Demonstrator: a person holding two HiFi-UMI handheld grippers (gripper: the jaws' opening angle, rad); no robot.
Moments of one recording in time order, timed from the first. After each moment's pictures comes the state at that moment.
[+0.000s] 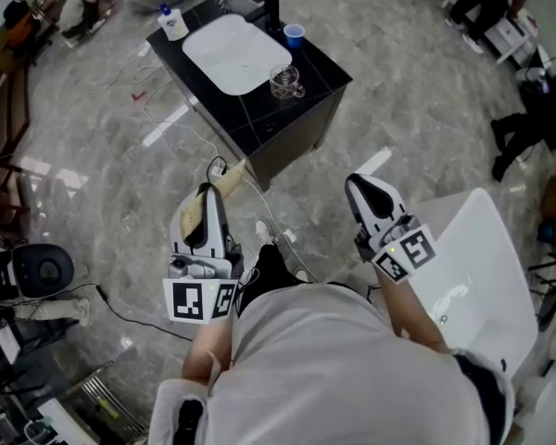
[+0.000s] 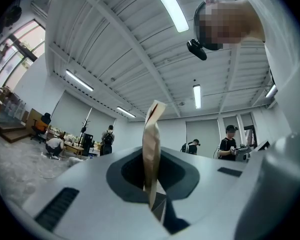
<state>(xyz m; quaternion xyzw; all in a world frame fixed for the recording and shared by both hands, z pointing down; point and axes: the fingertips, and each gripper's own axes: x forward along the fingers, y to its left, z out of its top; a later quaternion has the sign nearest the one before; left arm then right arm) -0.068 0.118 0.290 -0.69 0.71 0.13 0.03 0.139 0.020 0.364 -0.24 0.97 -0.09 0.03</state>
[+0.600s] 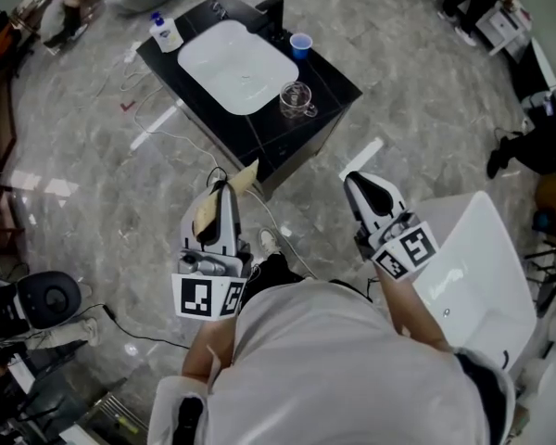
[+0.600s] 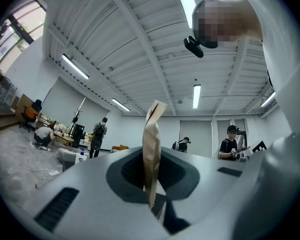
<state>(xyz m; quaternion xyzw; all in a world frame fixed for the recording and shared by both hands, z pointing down) -0.139 0.026 0.305 -0.73 0.67 0.13 -0.01 0.054 -0.050 0.365 -0.27 0.96 -0.09 0.01</state>
